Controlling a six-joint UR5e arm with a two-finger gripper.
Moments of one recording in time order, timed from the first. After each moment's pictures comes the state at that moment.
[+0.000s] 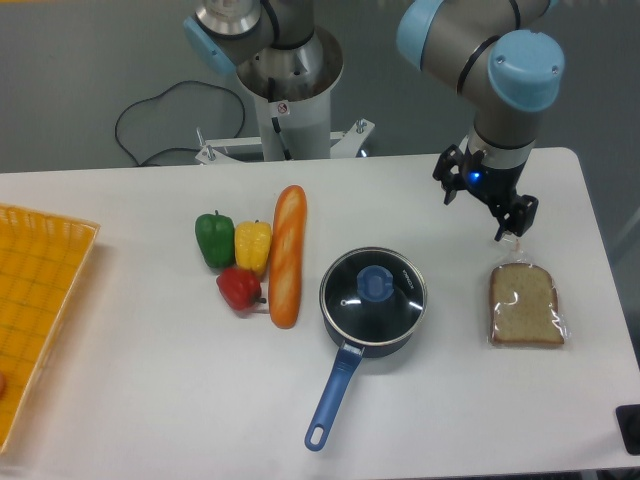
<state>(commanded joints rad) 2.79 -1.81 -1.60 -1.26 1.56 1.52</state>
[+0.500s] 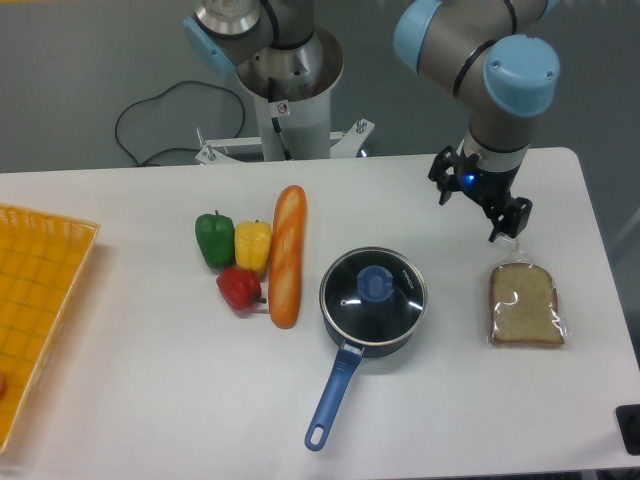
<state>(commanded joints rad) 2.78 -1.81 -1.61 -1.26 1.56 1.51</state>
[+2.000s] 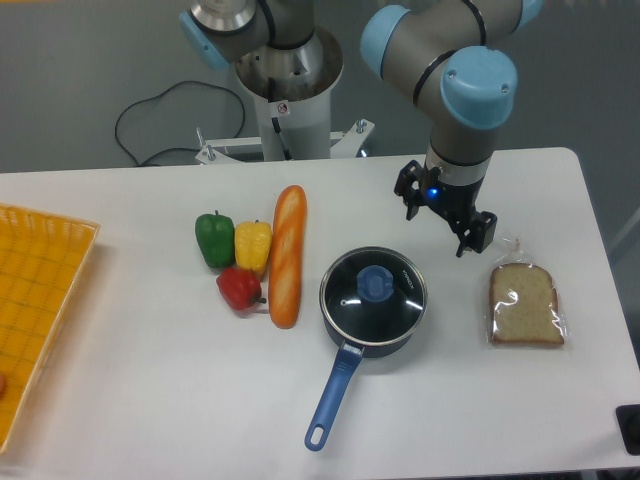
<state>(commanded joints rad) 2.68 -1.80 -1.62 -1.24 1.53 1.41</state>
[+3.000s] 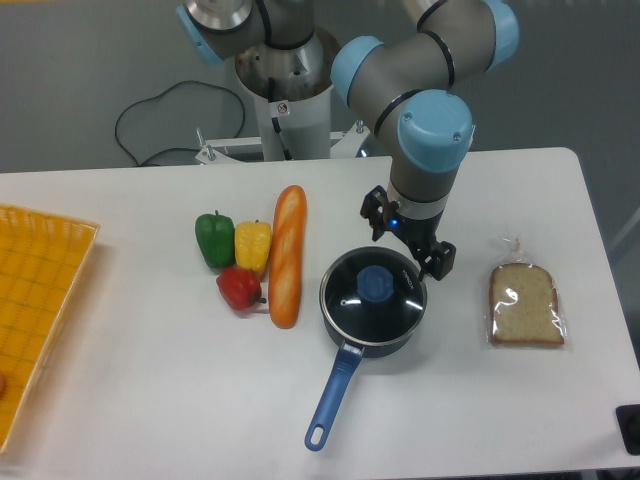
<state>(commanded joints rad) 2.60 -1.86 -1.62 -1.24 1.54 1.22</state>
